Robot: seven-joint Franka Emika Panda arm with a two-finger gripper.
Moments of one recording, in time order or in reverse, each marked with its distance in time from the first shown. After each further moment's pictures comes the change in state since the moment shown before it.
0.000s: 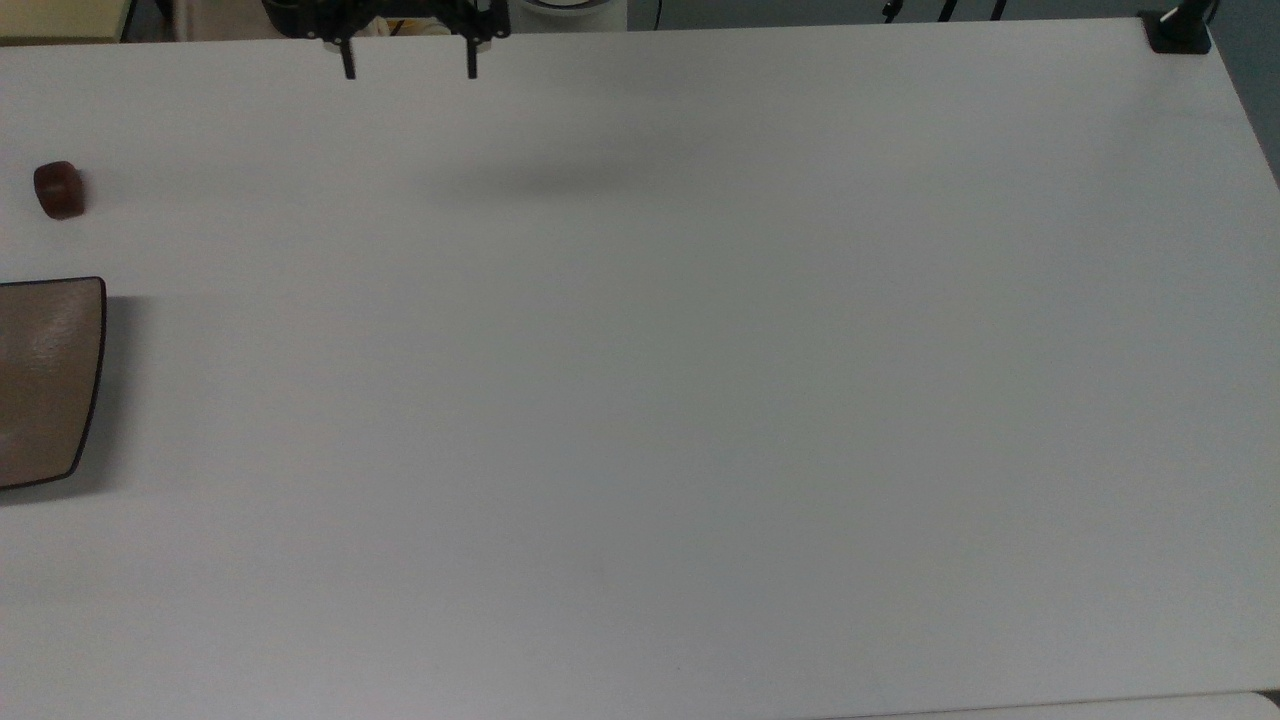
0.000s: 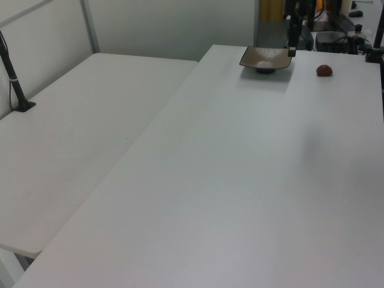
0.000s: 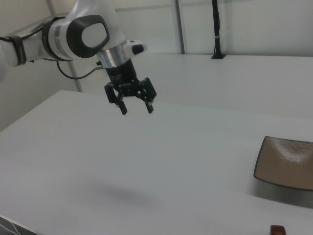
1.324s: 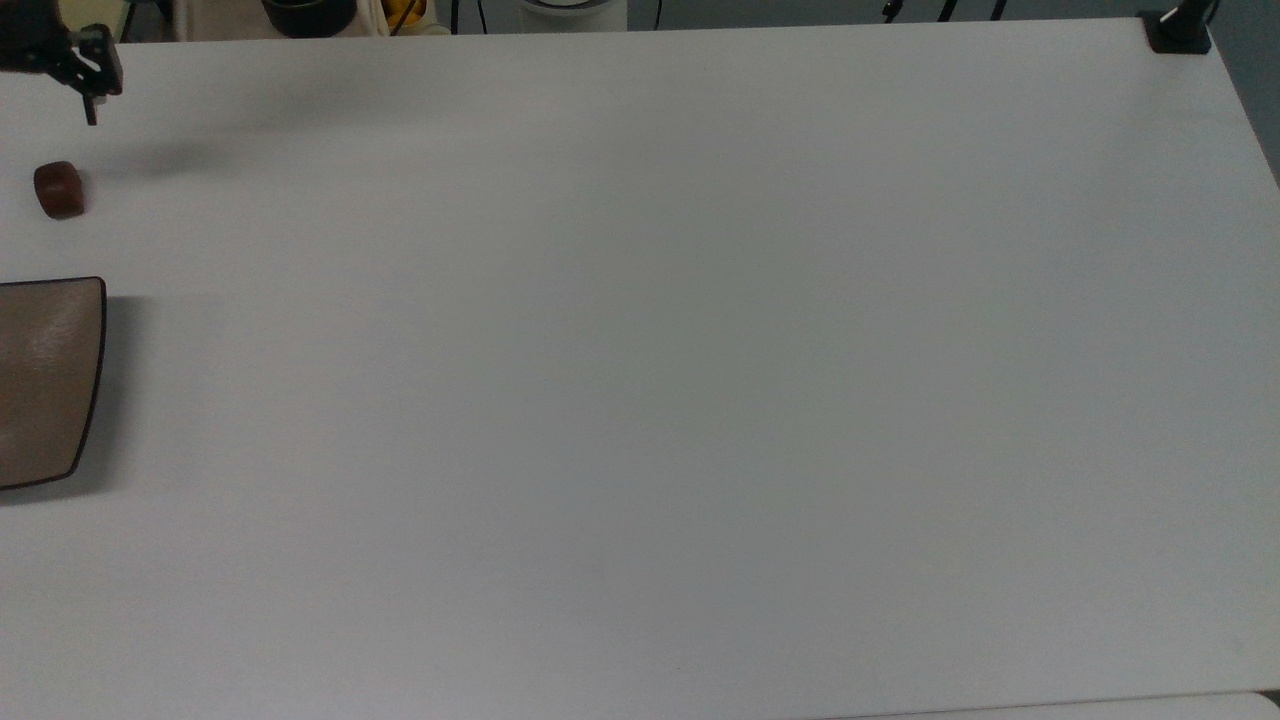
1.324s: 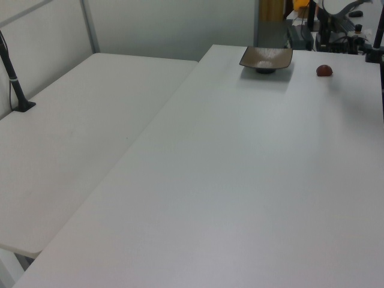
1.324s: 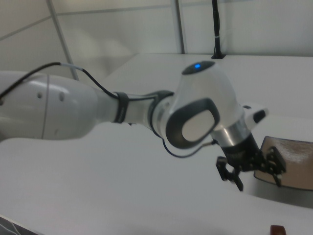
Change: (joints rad) arm -0.396 0.257 -0.192 -0.051 -0.082 0.538 -0.538
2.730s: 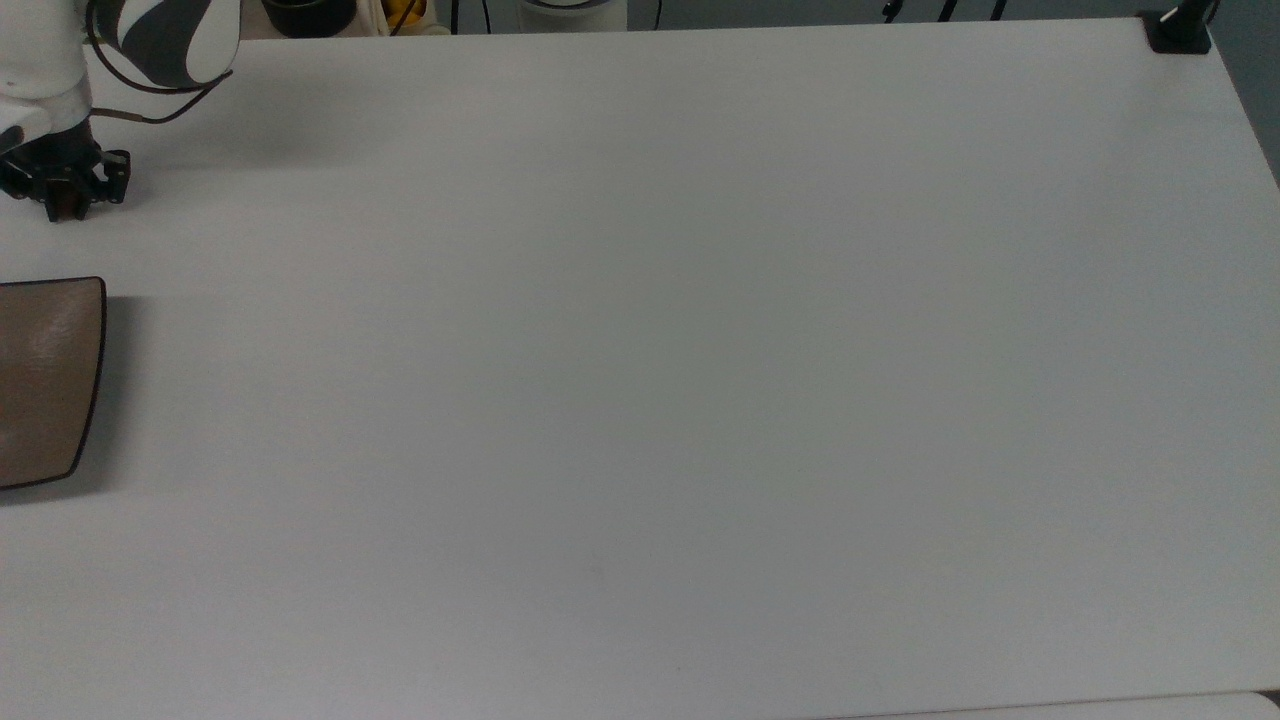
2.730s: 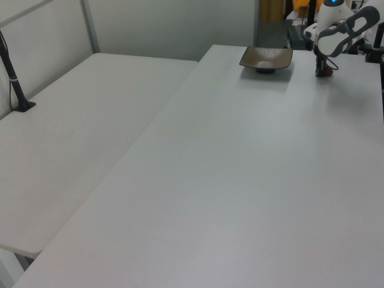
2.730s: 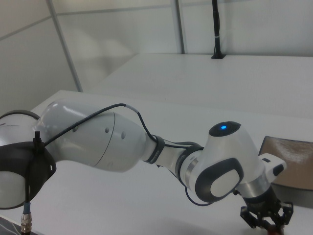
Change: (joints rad) arm -0.061 0.272 -0.005 0.012 0.000 0.250 -0.016
